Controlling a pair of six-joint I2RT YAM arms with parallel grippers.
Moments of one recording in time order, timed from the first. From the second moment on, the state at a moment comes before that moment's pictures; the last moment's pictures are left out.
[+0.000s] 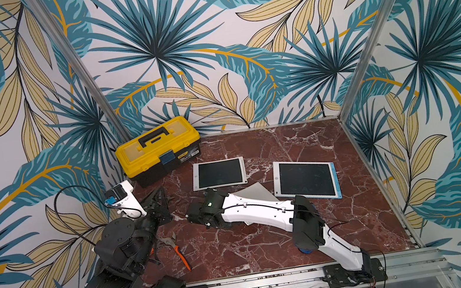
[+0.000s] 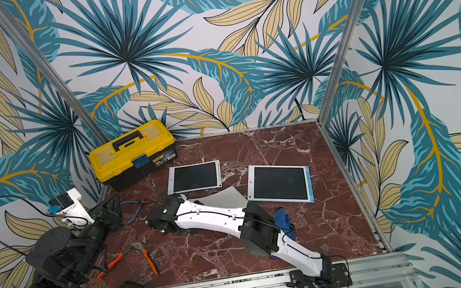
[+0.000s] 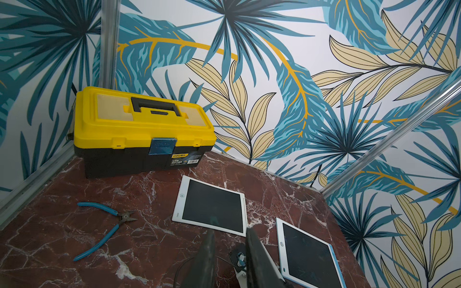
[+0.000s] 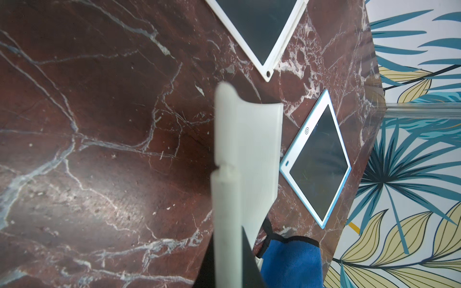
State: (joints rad) left arm -0.37 0.52 1.05 -0.70 -0.25 -0.57; right arm 1.18 2.38 2.26 -1.55 0.67 0.58
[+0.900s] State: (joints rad) left arm -0.37 0.54 1.05 -0.70 -0.26 -0.56; right arm 1.26 2.57 2.26 -1.30 0.65 0.73
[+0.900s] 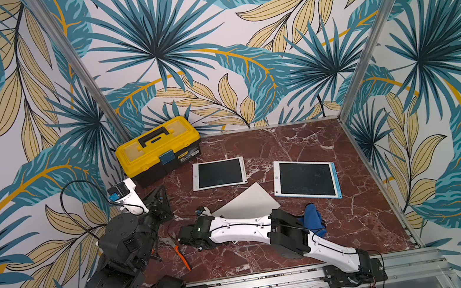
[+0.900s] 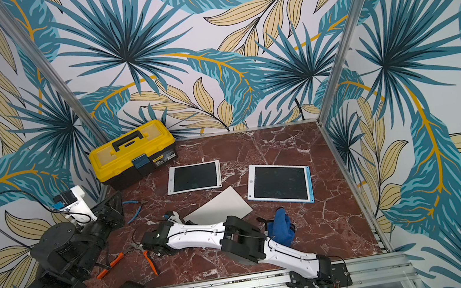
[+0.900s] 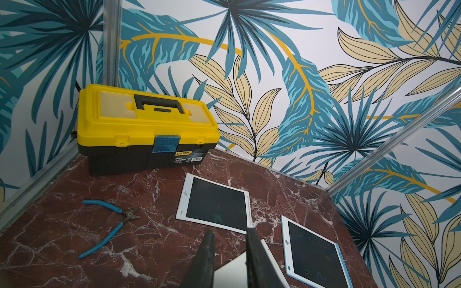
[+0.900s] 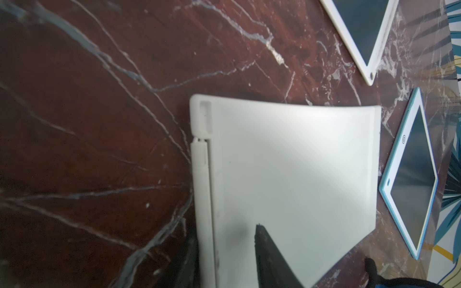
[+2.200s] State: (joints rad) left arm -0.37 1.05 0.71 -0.61 0.06 -0.66; right arm 0.67 1.87 1.42 -0.77 -0.01 0.47
